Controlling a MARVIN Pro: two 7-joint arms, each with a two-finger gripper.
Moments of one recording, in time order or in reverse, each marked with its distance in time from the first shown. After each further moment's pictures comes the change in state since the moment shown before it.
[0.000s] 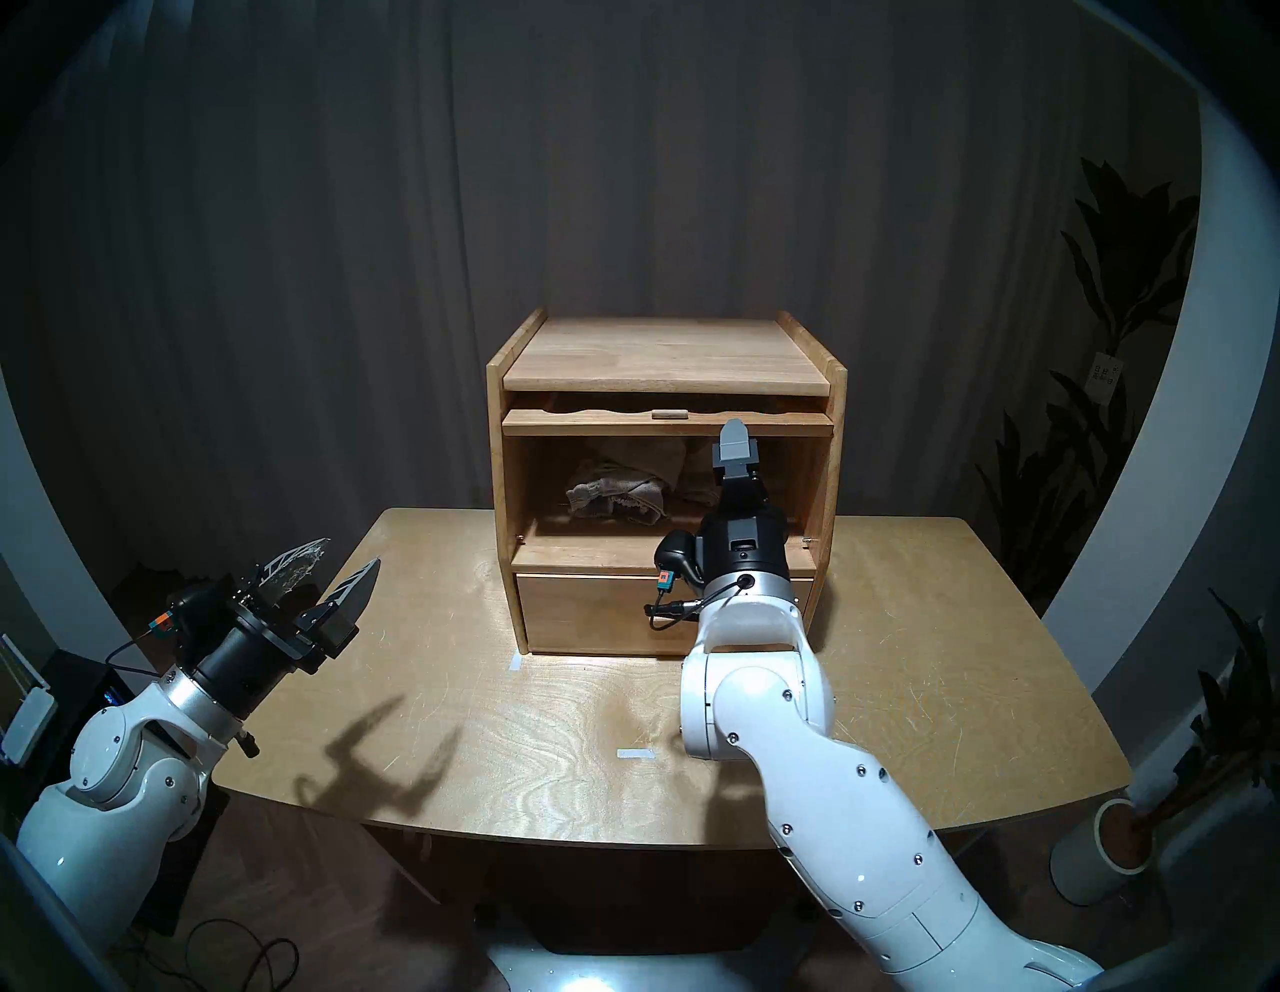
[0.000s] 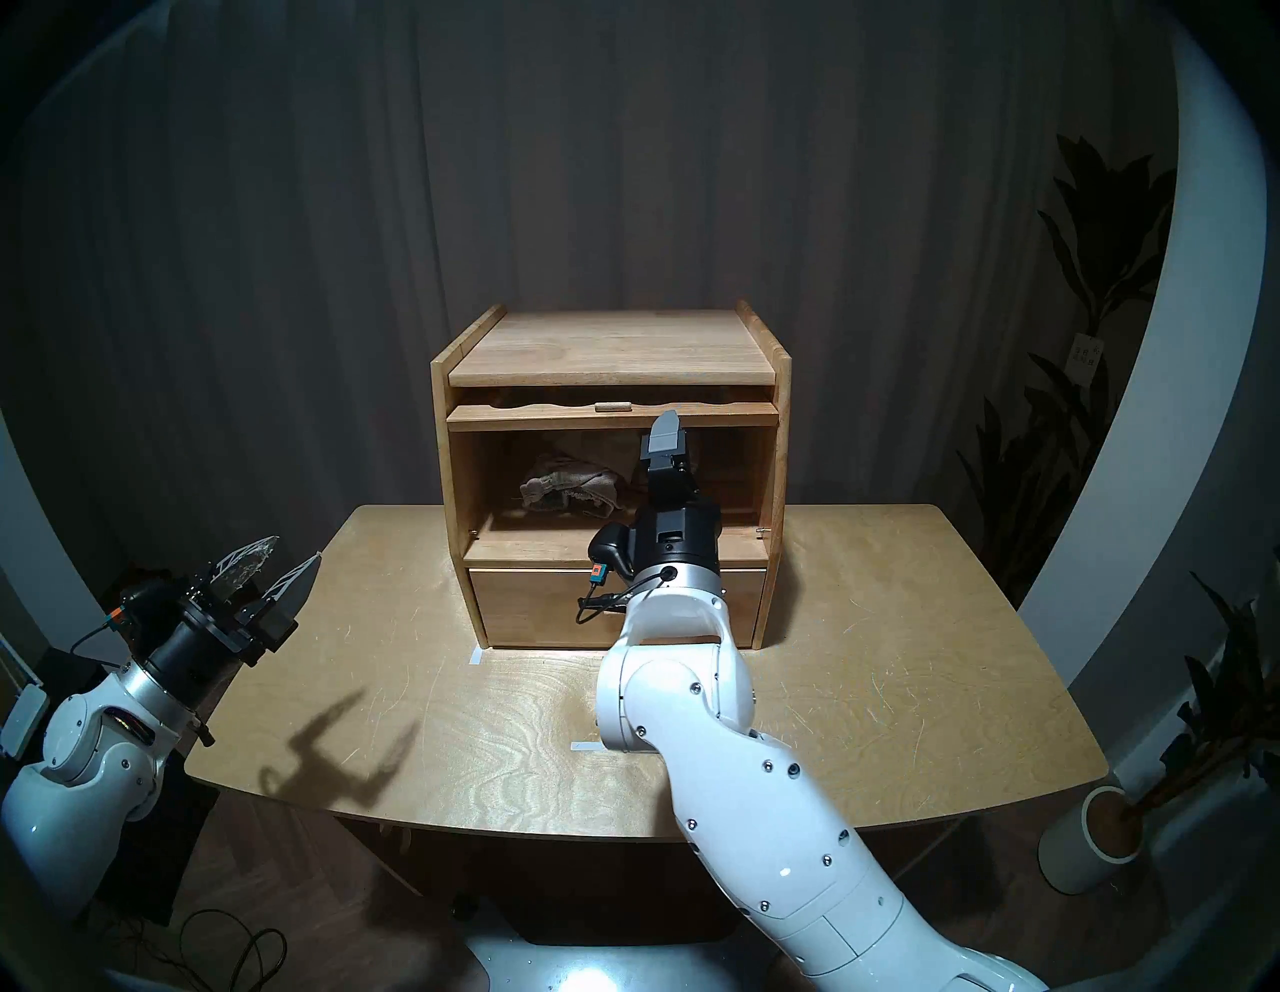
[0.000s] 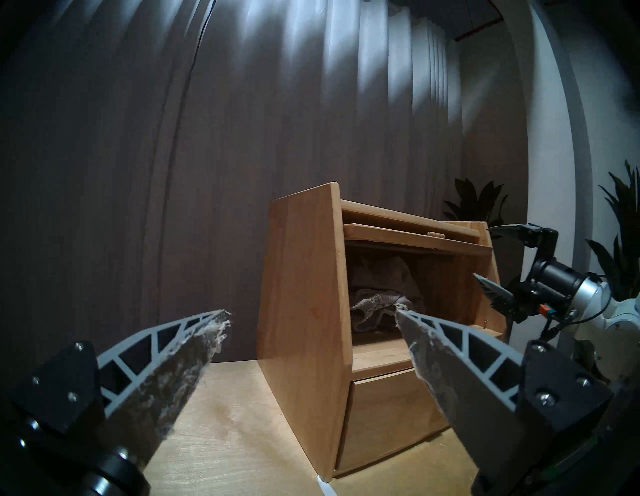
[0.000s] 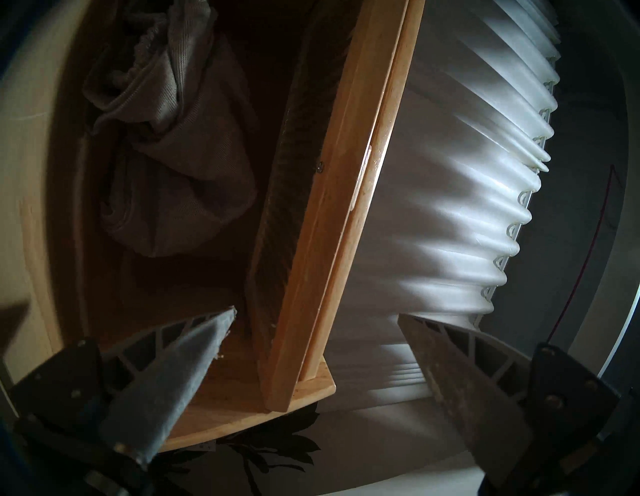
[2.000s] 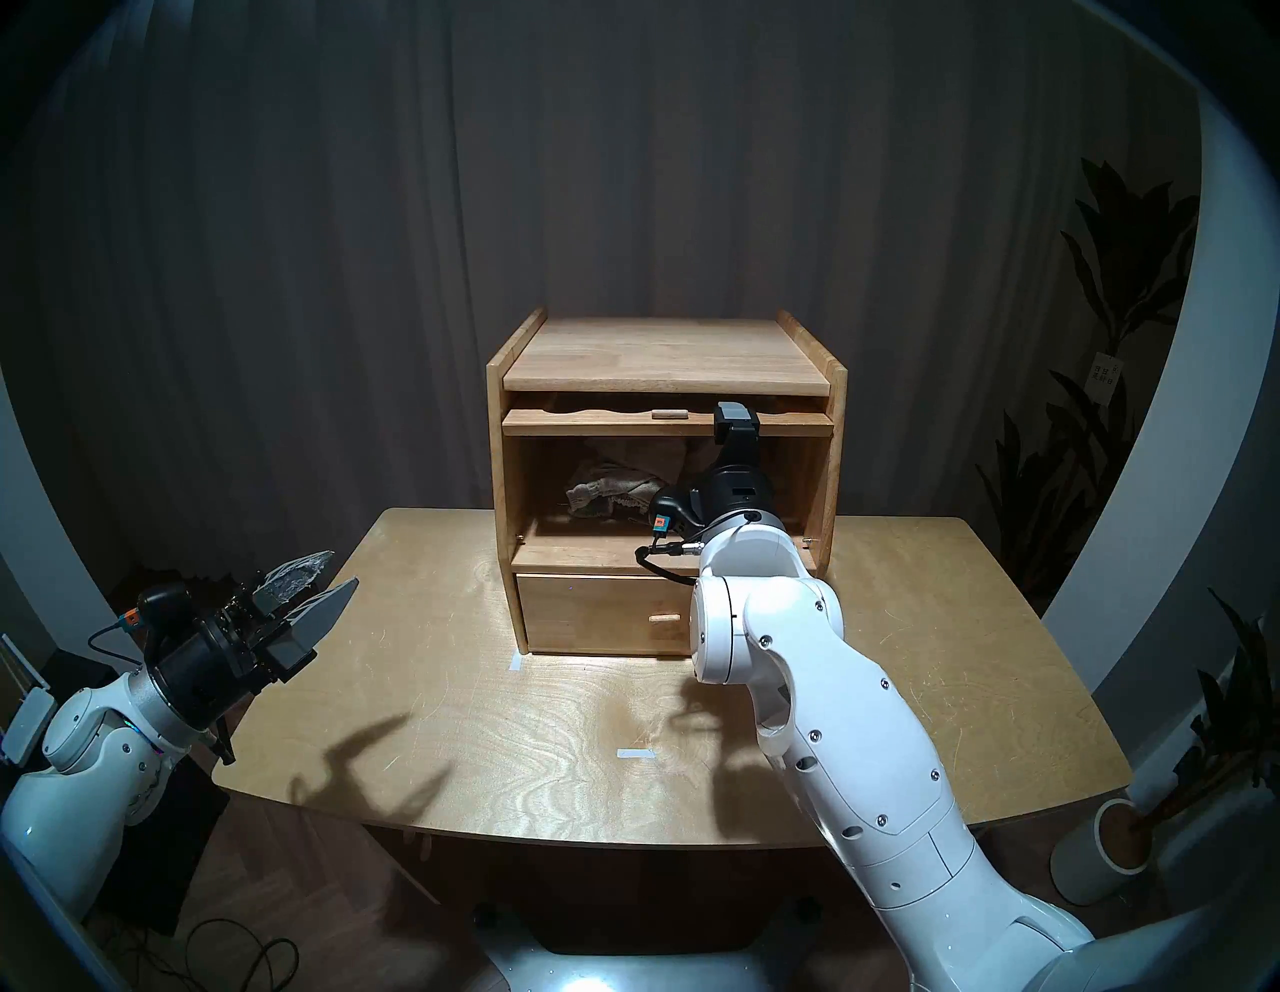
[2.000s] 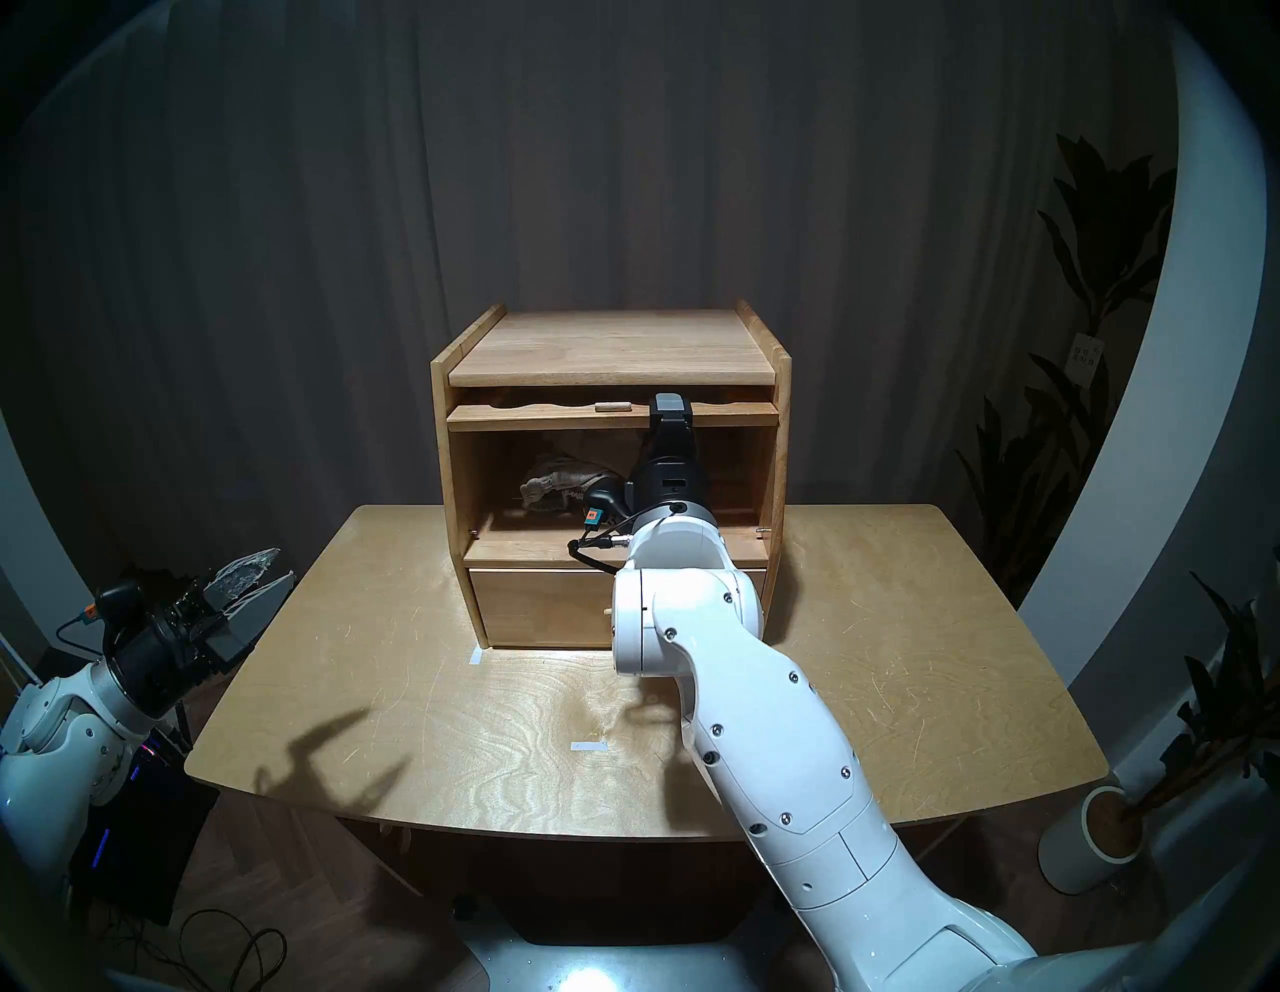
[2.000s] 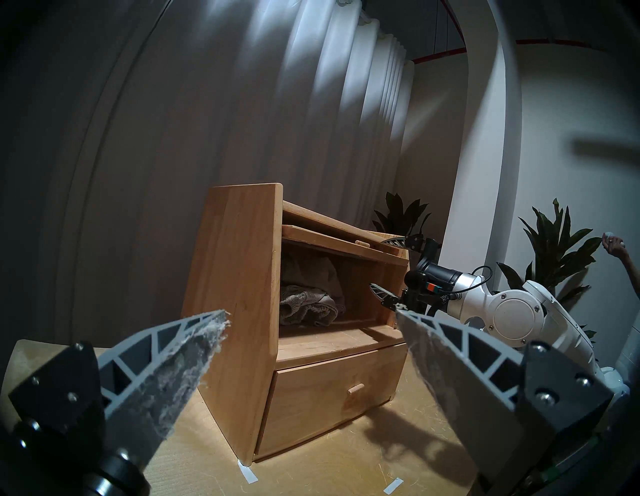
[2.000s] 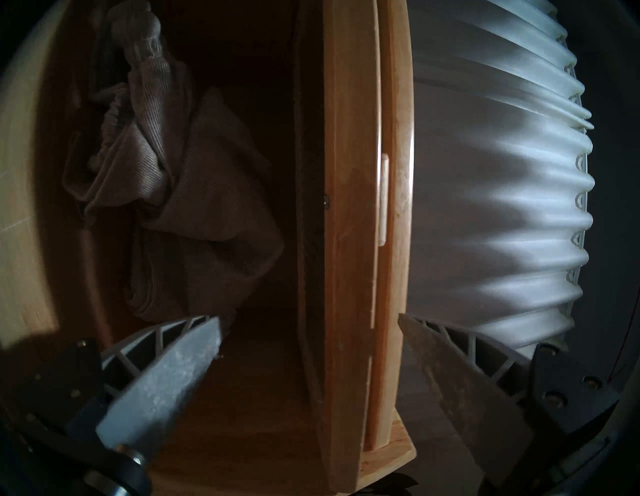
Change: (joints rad) left arm 0.005 0.036 -0.063 0.088 -0.172 0.114 -0.326; right arm 0.122 -0.016 0.080 0.014 0.330 -0.124 0.145
